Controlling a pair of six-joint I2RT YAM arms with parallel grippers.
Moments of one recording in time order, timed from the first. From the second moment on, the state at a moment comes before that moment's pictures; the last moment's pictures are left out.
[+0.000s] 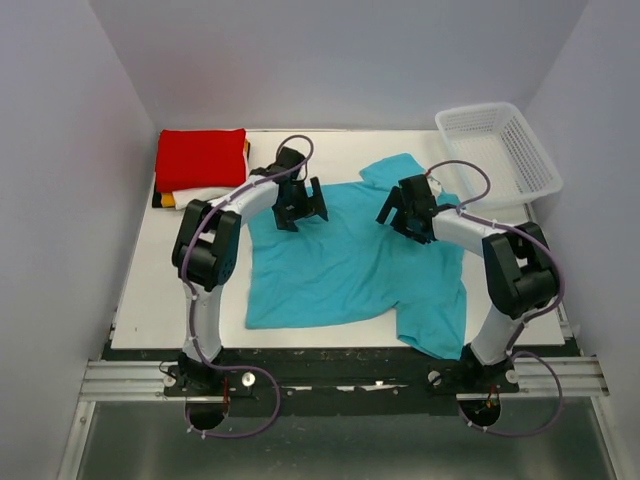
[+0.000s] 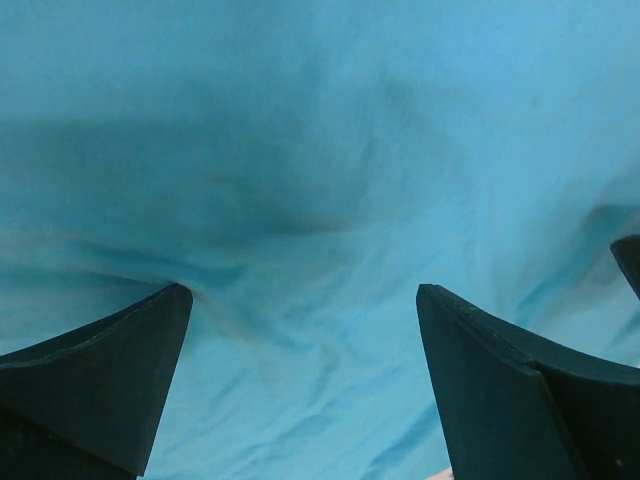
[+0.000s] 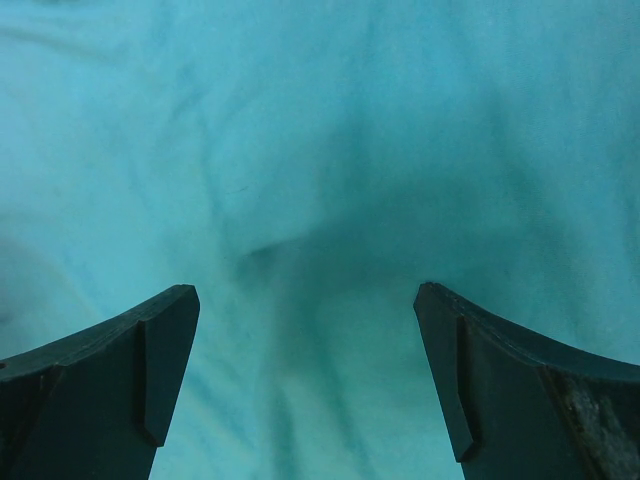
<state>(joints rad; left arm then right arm) -0.39 2.03 1.48 -0.53 0.22 -0.65 0.36 1.78 1.05 -0.18 0.20 0.72</state>
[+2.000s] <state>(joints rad) -0.46 1.03 0.46 -0.57 0.01 -0.91 0.27 1.28 0.76 -0.26 0.22 0.72</state>
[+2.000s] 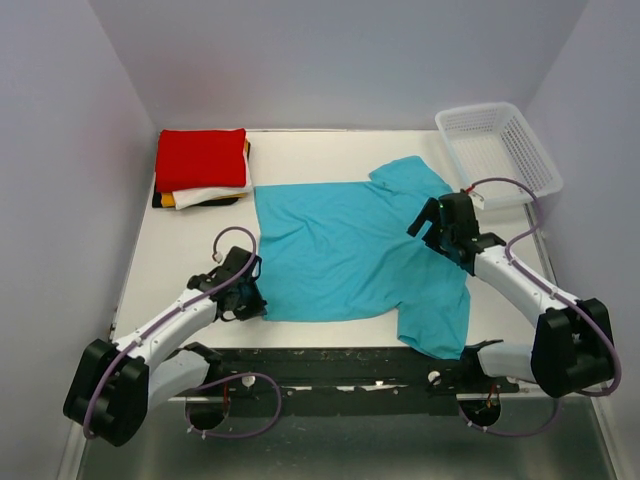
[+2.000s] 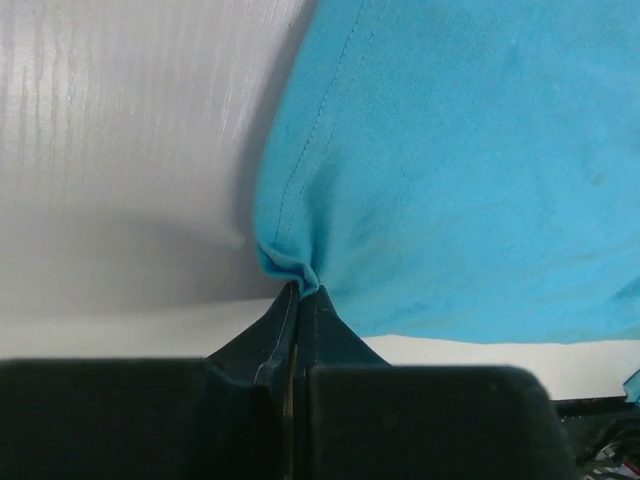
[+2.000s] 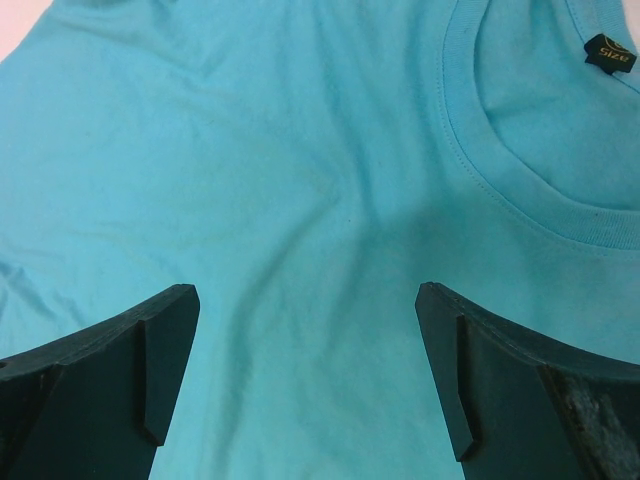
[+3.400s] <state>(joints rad) -0.37 0.98 0.48 -0.52 -0.13 -0.84 0.69 1.19 0.63 -1.00 0.17 1.13</state>
